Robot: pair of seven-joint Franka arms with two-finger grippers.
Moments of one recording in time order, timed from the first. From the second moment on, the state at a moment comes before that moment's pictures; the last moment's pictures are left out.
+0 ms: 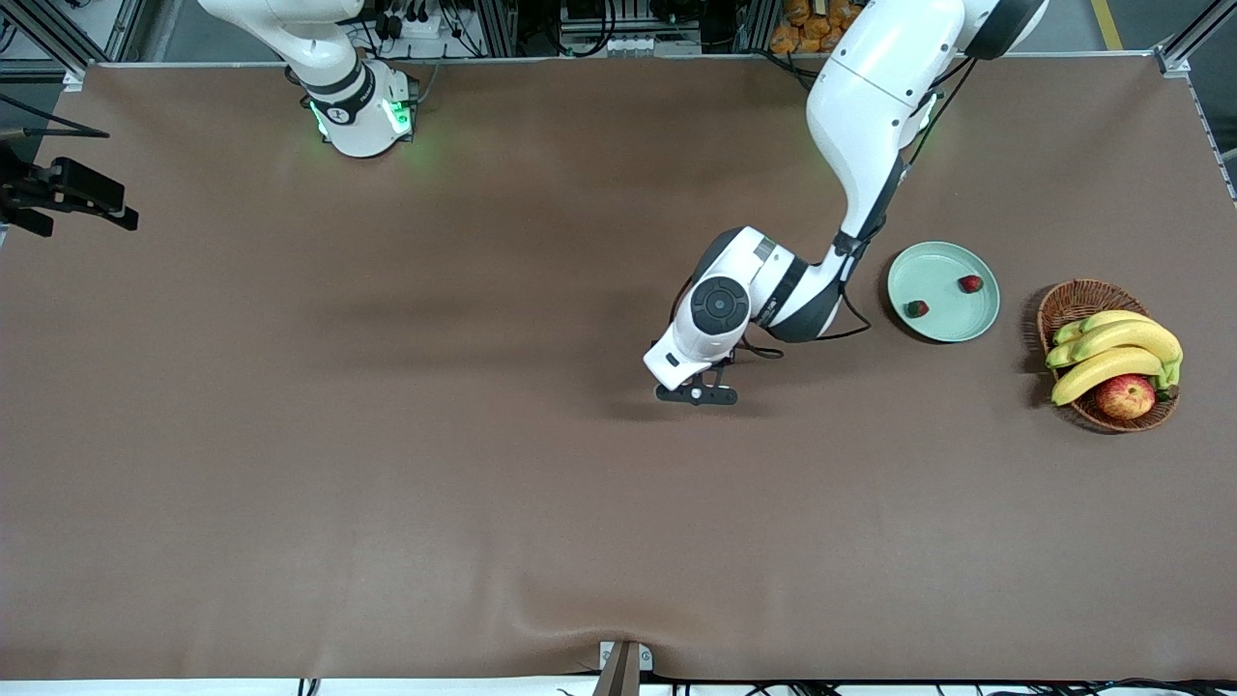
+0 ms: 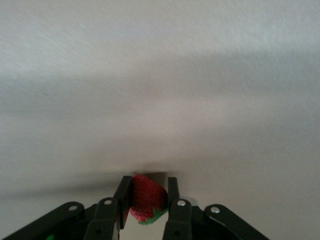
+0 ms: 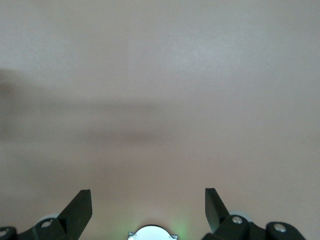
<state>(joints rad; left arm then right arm) -0.54 0.72 -0.12 -1.65 -0.03 2.28 -0.55 -0.01 -0.02 -0.07 -1.52 0.03 1.40 -0.10</state>
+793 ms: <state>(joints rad) -0.19 0.35 -0.11 -1.83 -0.02 2.03 -0.32 -0.01 -0.02 -0.07 -1.52 0.03 1.44 0.02</state>
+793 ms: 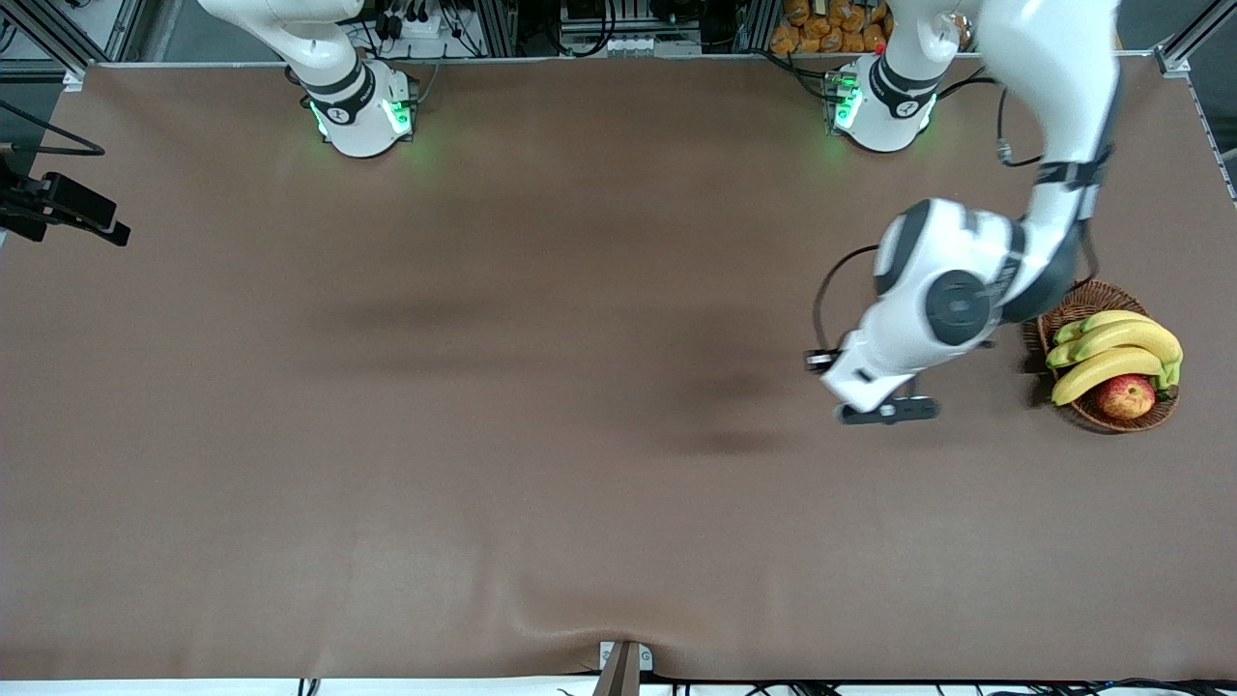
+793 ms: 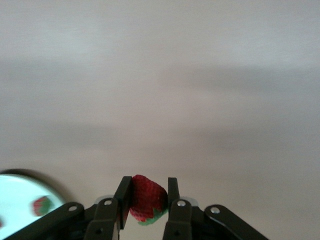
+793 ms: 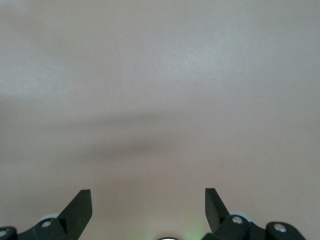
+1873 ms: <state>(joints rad) 0.22 0.21 -0.11 -2.23 -0.02 2.11 0.18 -0.01 -0.02 -0.06 -1.52 0.03 1.42 0.02</state>
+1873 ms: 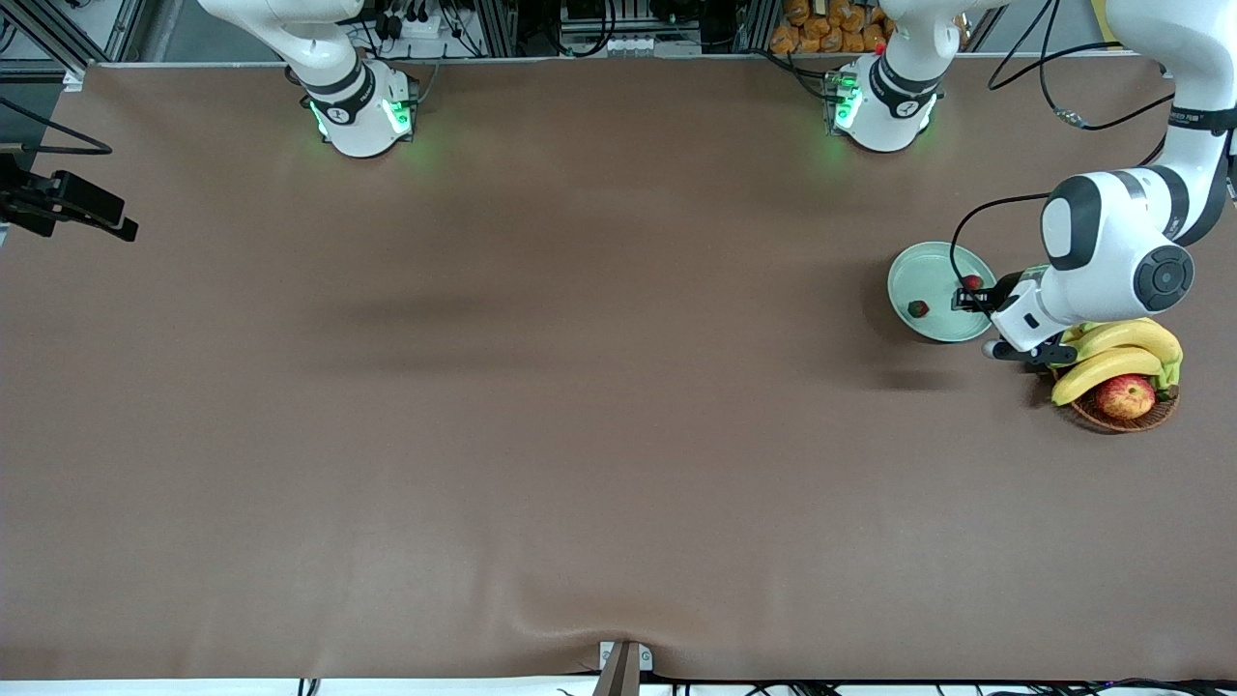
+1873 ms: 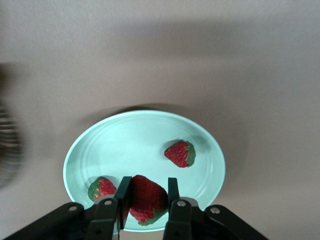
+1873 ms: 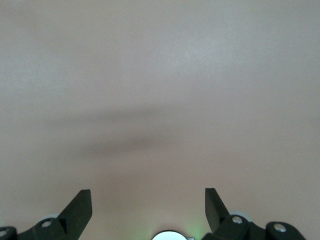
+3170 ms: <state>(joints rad) 0.18 0.42 -0.13 -1.85 0.03 2.14 0.20 -0.01 -0.02 -0.06 -1.52 0.03 1.42 0.02</state>
